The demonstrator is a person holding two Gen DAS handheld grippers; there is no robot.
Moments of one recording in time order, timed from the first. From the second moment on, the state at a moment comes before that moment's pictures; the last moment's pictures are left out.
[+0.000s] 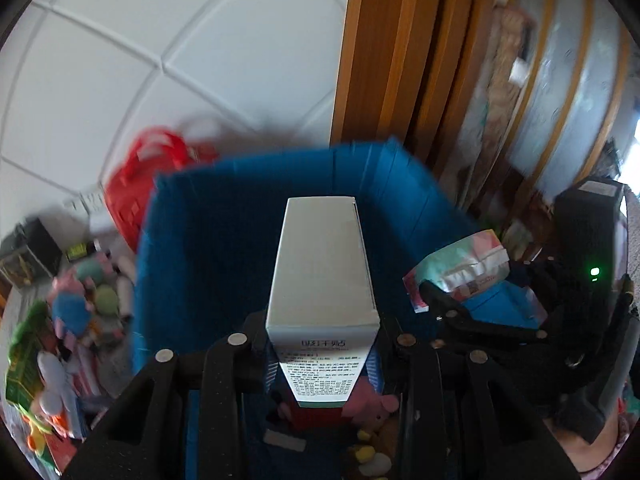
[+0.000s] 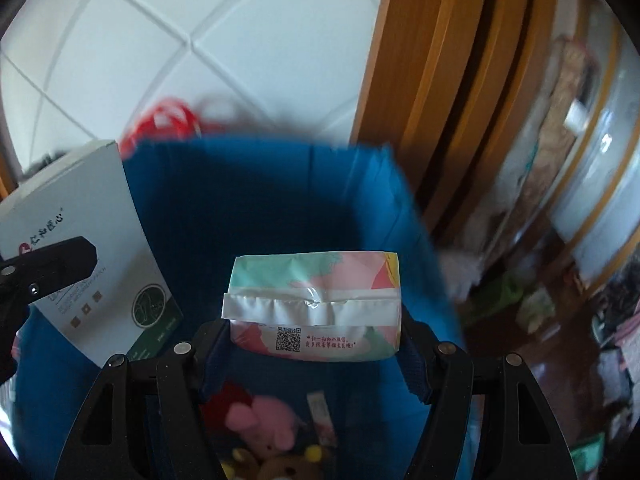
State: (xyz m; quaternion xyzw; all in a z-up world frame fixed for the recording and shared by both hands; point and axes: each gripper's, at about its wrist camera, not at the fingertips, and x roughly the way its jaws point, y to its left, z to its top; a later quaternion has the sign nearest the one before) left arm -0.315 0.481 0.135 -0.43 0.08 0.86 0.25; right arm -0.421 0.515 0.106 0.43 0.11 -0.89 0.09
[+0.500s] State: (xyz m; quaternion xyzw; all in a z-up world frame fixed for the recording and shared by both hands) left arm -0.368 0.518 -0.035 -0.59 0.16 0.77 0.16; right arm -0.470 0.503 -0.105 0.66 0.17 -0.72 0.08
